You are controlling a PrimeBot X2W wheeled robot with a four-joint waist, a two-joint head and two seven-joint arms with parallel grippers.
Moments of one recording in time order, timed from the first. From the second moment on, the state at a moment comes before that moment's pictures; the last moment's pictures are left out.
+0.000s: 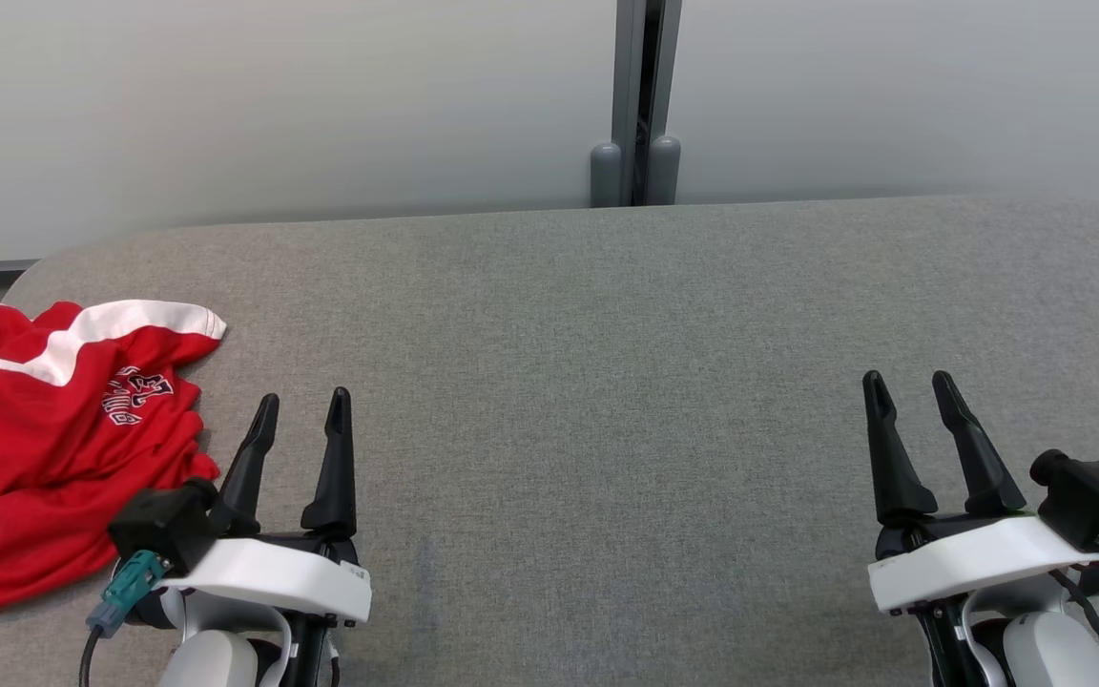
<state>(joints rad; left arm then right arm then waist) -0.13 0.05 -0.11 0.20 -0.44 -0.05 -0.20 -0.13 -0.06 0.11 0.12 0.43 0.13 -0.16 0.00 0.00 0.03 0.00</state>
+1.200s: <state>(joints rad) -0.11 0.05 -0.11 0.21 -0.16 -0.05 -0.26 -0.13 -0.05 0.15 0.13 0.14 0.13 -0.25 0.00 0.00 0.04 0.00</state>
